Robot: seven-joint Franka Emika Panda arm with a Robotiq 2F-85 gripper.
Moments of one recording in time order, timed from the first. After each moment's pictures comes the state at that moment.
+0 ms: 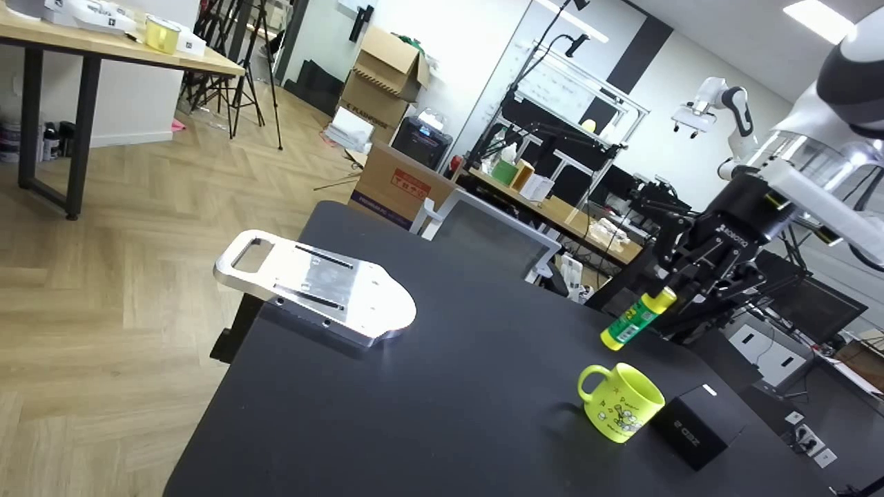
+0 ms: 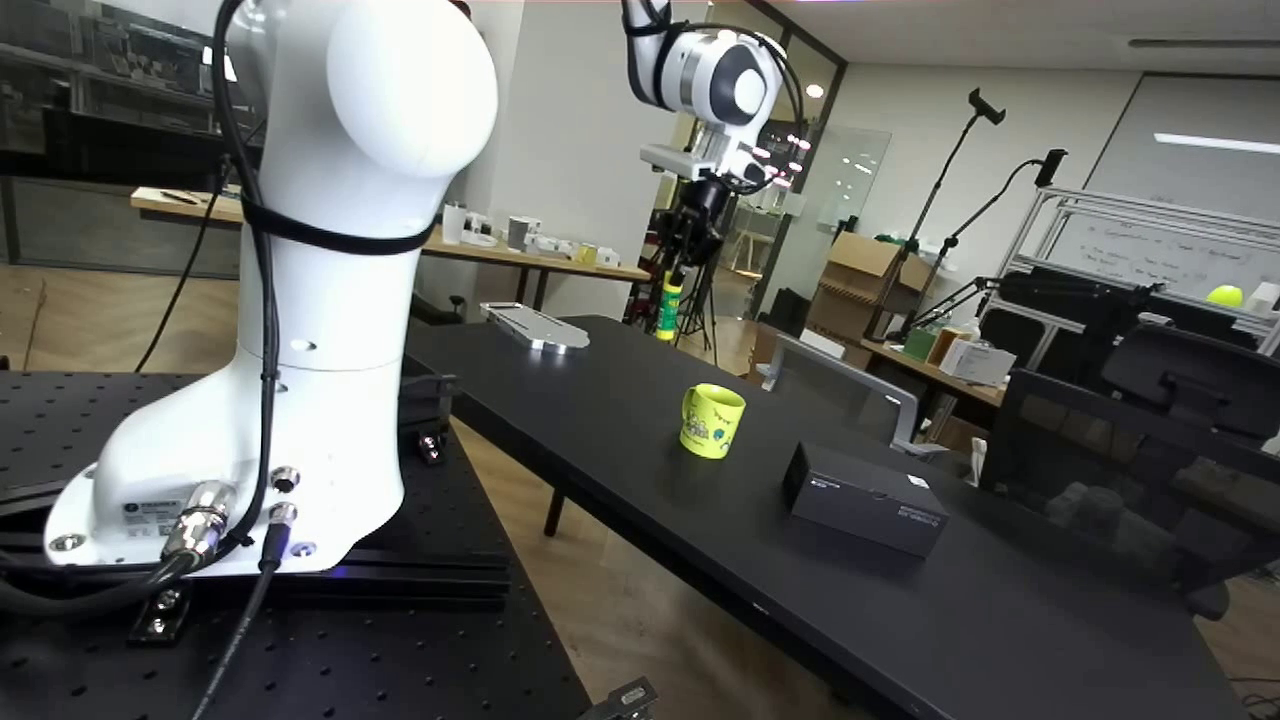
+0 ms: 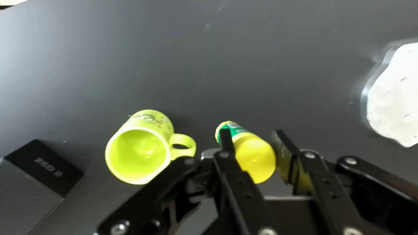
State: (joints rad) arm 0.22 0.08 0.17 -2.16 0.10 2.23 0.28
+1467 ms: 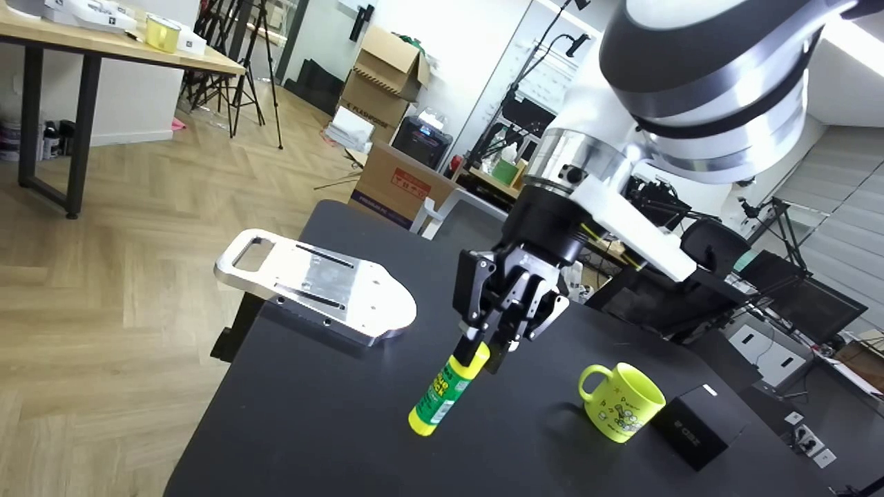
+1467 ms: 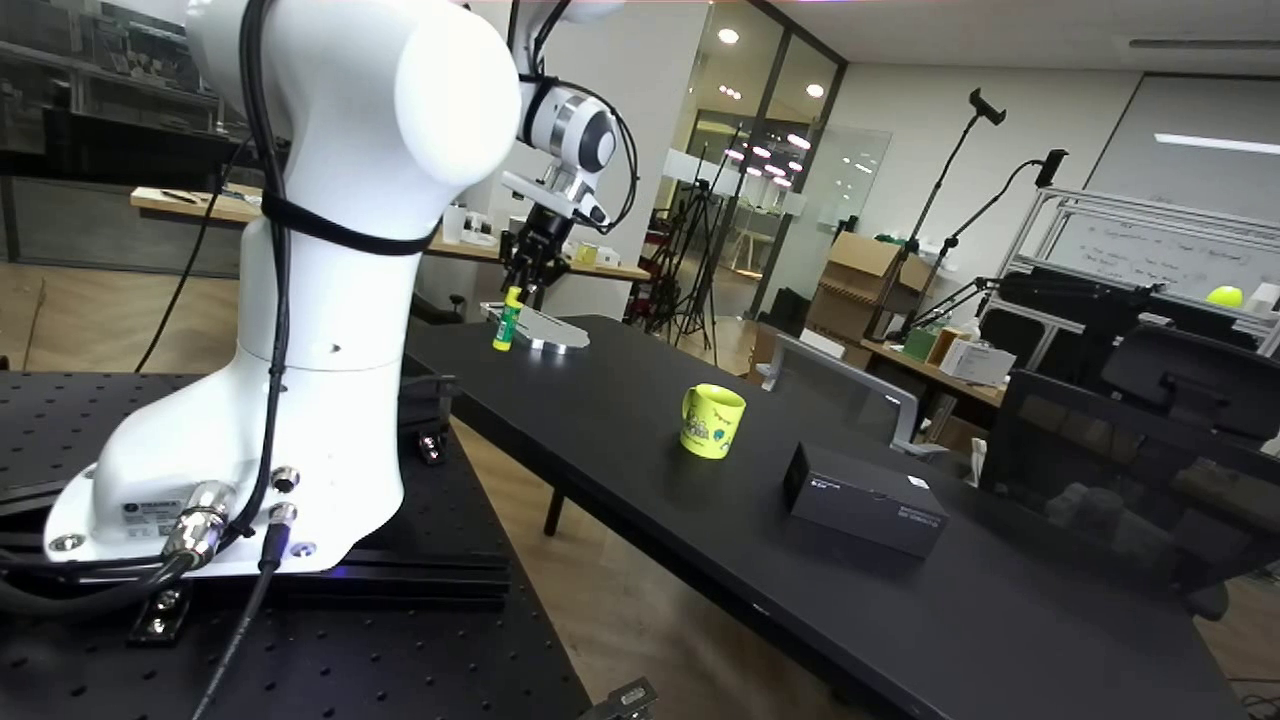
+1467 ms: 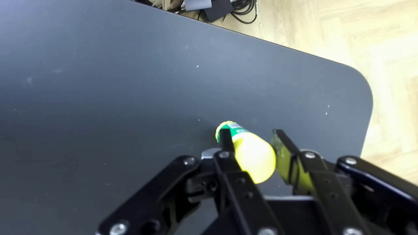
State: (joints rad) arm 0.48 0.37 0.36 -2.07 0.07 2.18 0.16
